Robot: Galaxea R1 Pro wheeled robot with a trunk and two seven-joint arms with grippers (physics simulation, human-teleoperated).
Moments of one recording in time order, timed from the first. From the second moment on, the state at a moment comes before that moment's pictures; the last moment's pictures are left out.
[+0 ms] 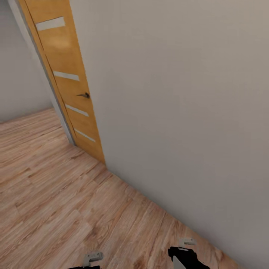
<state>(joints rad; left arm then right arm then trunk) -0.28 -0.05 0.03 -0.55 0.10 0.39 -0.01 -0.47 0.01 0.56 -0.38 -0.64 0.19 -0.49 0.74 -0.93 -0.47</state>
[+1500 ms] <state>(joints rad) -0.28 -0.05 0.03 -0.55 0.10 0.39 -0.01 -0.47 0.01 0.56 -0.38 -0.64 0.19 -0.49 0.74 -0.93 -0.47</state>
